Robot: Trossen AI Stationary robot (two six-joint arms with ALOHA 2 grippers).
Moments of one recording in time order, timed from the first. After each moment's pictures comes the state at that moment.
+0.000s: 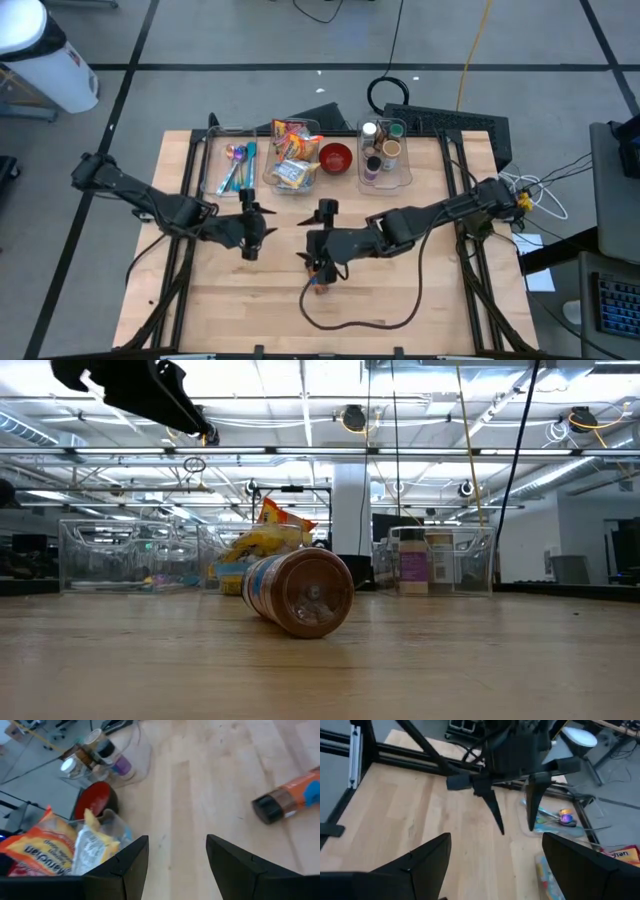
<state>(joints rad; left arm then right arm) -0.39 1.10 0.81 -0.45 -0.58 0.03 0.35 1.83 1.84 -0.57 0.45 -0.01</state>
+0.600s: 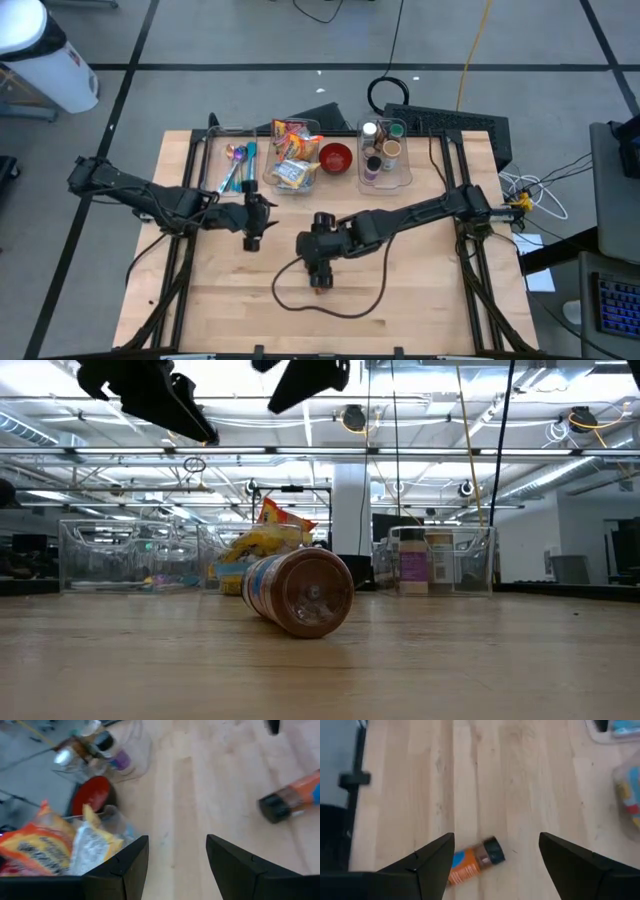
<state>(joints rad) -0.26 1.07 0.81 -0.44 -0.46 0.09 0.28 2.01 1.95 -0.87 0.15 0.29</state>
